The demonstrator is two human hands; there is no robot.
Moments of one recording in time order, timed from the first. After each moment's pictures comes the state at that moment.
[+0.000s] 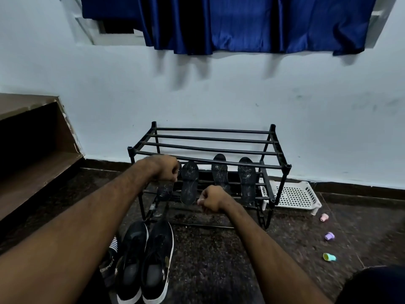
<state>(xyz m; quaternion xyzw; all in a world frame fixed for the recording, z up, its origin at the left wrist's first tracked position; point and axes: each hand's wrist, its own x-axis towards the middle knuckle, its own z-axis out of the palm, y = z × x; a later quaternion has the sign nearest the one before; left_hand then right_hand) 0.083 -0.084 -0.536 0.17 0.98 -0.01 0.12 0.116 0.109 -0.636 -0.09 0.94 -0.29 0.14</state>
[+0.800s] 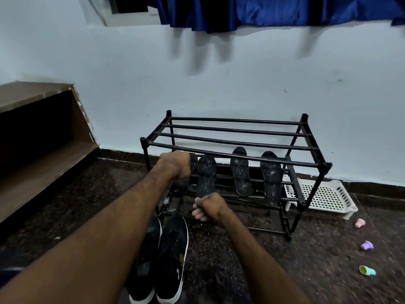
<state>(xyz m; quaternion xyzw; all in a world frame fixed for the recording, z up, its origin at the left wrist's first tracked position) 0.061 -0.086 -0.575 0.03 1.00 -0.02 0.05 0.087 0.041 -0.713 0.04 0.77 -0.58 0.25</state>
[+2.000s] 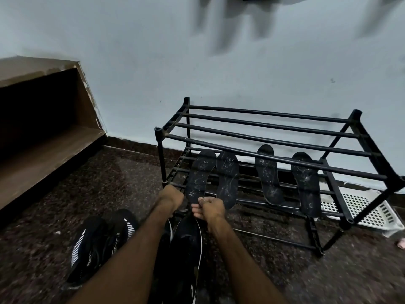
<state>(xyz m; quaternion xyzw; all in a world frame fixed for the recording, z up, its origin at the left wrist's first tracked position) 0.023 -0.172 -0.759 -0.28 0.88 0.38 0.07 0.033 -0.043 -0.782 0.18 0.66 -0.71 0.16</state>
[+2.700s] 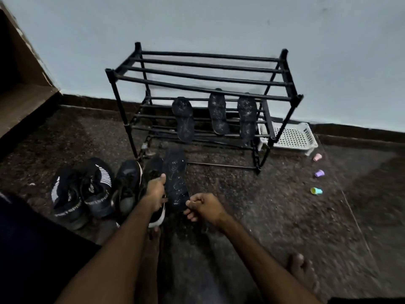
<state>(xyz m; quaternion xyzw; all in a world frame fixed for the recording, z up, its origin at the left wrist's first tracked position) 0.188 -0.076 -0.825 -0.33 0.64 0.68 0.14 0.251 0.094 -0.796 0.05 0.70 -0.65 0.29</state>
